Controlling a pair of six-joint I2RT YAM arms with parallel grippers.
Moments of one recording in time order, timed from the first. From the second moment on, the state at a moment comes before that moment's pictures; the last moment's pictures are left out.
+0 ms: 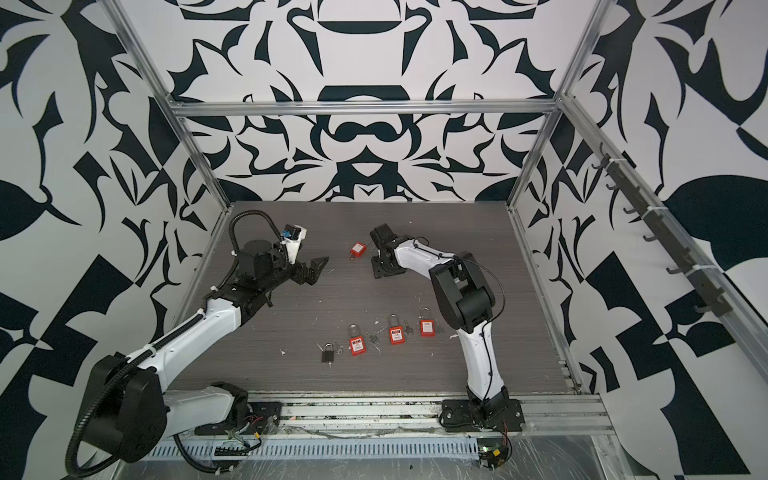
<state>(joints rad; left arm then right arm) -0.36 1.25 0.76 0.10 0.24 0.03 0.53 2.13 1.54 -0.58 0.04 0.29</state>
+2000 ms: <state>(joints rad) -0.39 1.13 0.69 0.01 0.36 0.17 0.53 1.88 1.45 -0.78 -0.30 -0.25</state>
